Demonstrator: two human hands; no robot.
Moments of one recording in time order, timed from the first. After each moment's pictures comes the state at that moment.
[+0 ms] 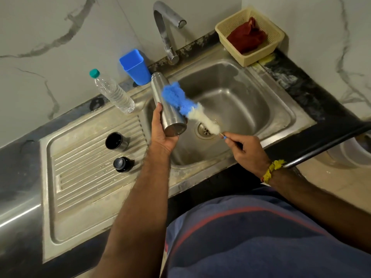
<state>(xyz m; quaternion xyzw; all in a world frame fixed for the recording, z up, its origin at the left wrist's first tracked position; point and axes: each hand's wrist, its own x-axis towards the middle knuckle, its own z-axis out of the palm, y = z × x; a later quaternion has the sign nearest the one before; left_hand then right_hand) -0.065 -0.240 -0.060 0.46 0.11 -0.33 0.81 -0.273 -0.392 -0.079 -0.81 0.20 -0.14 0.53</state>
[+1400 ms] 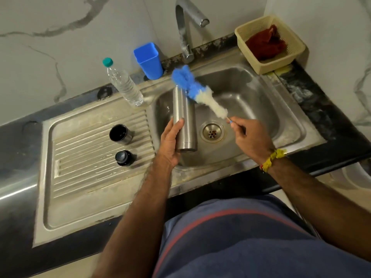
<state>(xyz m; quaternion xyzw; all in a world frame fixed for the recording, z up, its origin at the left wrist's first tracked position) -0.090 -0.215 -0.086 0.56 0.07 -0.32 0.76 -0.220 -0.415 -0.047 -0.88 0.20 -0.14 0.40</state>
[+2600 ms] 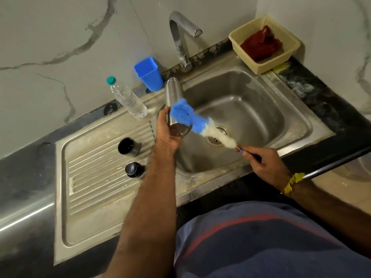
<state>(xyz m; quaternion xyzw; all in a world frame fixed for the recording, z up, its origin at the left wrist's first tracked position) -0.031 -0.238 -0.056 0.51 0.14 -0.33 0.78 -0.279 -0.403 -0.095 -0.82 0.18 -0.12 0.53</state>
